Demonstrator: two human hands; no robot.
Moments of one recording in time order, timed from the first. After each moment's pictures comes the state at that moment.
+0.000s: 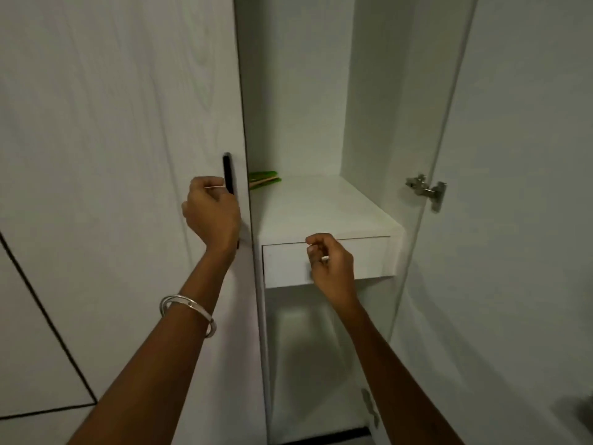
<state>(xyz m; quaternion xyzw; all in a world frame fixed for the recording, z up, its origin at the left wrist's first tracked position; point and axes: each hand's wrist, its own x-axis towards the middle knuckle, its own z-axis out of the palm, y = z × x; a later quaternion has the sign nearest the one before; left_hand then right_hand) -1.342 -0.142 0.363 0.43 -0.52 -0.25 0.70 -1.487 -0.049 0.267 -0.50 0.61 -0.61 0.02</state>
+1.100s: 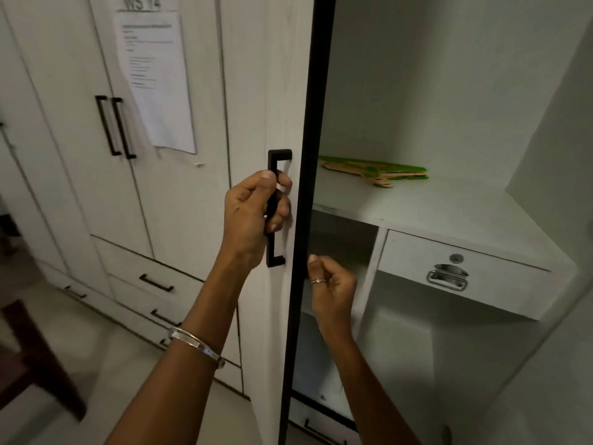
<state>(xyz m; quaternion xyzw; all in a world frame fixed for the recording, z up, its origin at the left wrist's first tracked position) -1.178 -0.002 0.348 0.24 -0.56 -0.36 0.71 -1.301 0.003 0.238 -0.58 0.36 -0.68 0.27</state>
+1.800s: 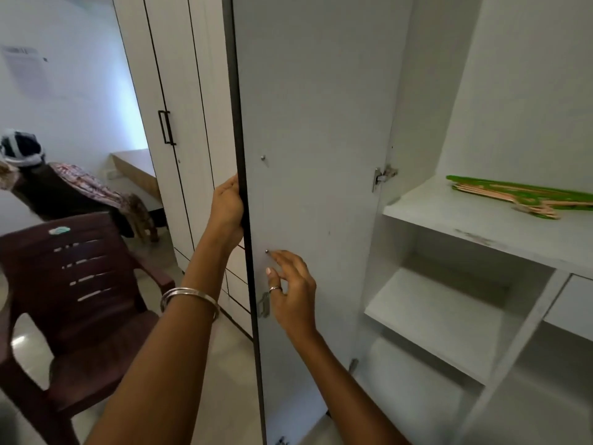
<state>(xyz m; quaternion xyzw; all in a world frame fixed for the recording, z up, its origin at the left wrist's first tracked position) -0.906 0.016 0.369 0.48 -0.36 -0.30 0.74 -1.007 0.002 0.214 -0.72 0.25 -0.60 0.23</state>
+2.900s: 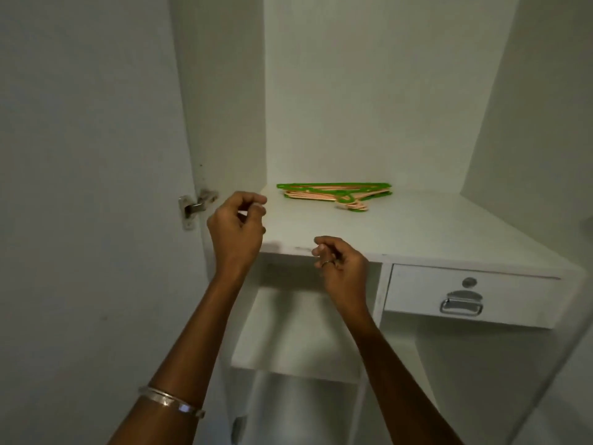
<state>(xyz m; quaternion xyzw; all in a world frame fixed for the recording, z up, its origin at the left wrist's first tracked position) -1.145 -0.206 0.341 0.38 -0.58 -0.20 0.69 -1.298 -0.177 0.266 -0.53 0.49 -0.68 0.14</state>
